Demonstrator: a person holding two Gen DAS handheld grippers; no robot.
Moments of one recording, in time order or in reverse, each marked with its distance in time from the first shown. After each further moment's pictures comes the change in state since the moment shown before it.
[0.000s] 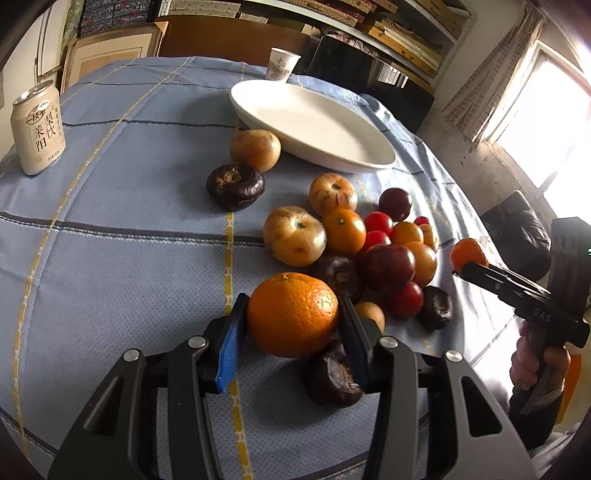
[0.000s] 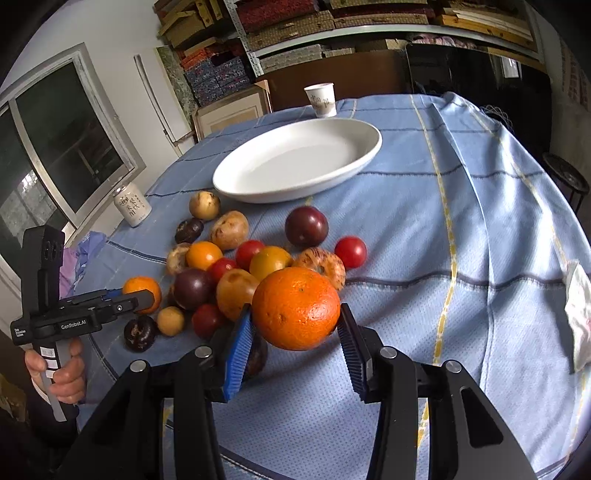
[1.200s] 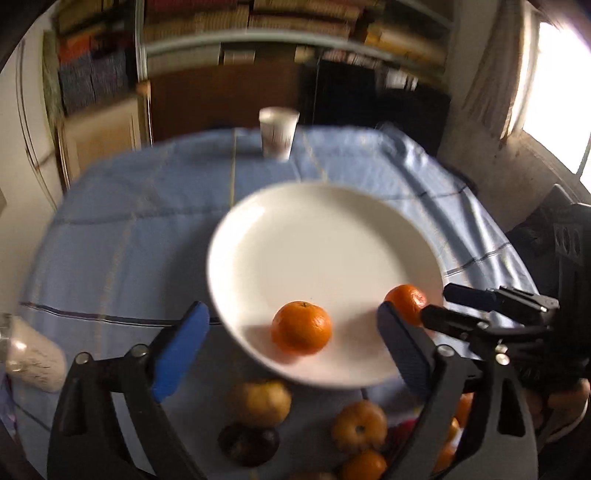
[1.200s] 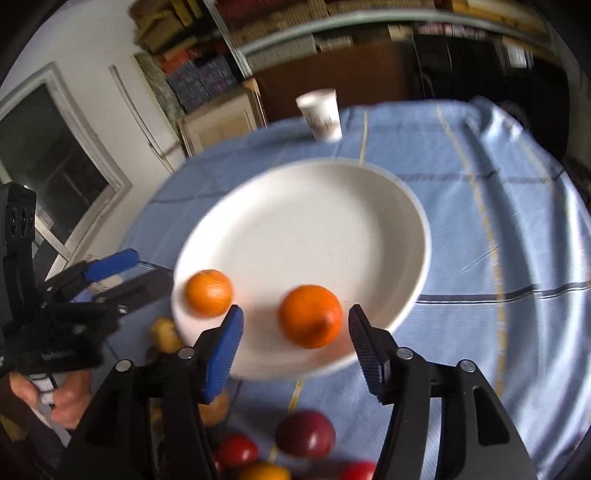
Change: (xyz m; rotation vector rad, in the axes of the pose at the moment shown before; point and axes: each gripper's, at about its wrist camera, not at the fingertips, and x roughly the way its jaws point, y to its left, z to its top) left arm 0.047 -0.041 0.182 0.181 -0.106 0.194; right arm 0.095 -0.009 0.144 0.051 0.015 0.021
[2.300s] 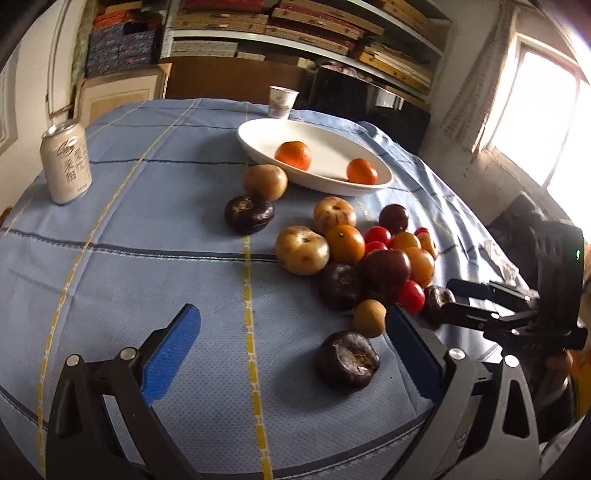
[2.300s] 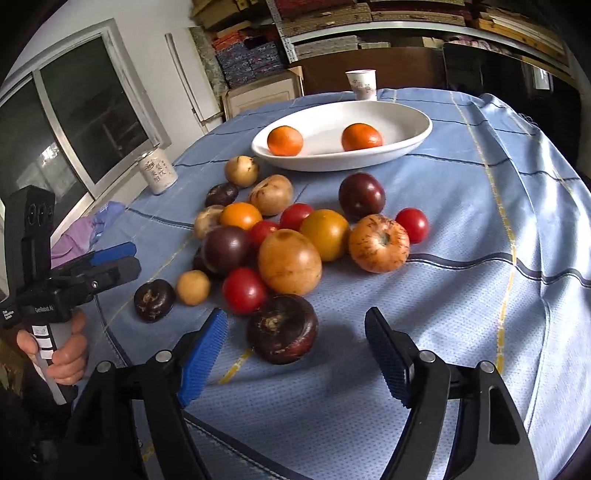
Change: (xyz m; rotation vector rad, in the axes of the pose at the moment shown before) left arm -0.091 0.012 -0.196 -0.098 -0.034 -0.105; right arm -0.067 0.031 -0.173 -0.143 0.029 0.055
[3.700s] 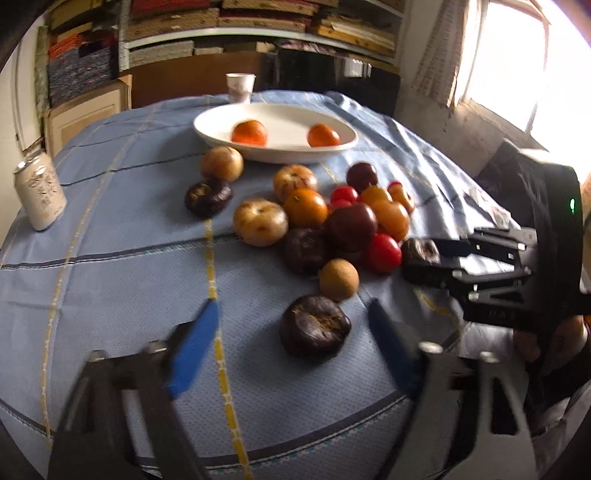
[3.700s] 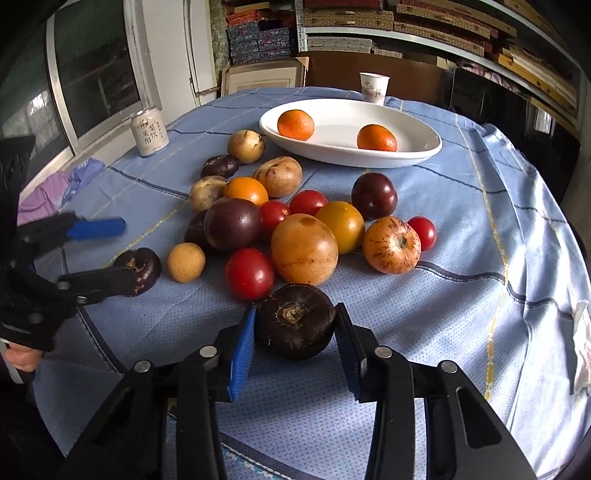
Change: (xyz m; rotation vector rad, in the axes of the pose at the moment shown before) left arm 0.004 -0.027 -0.015 0.166 0.079 -0.017; right arm 0.010 0.030 -0.002 -0.139 0.043 -0.156
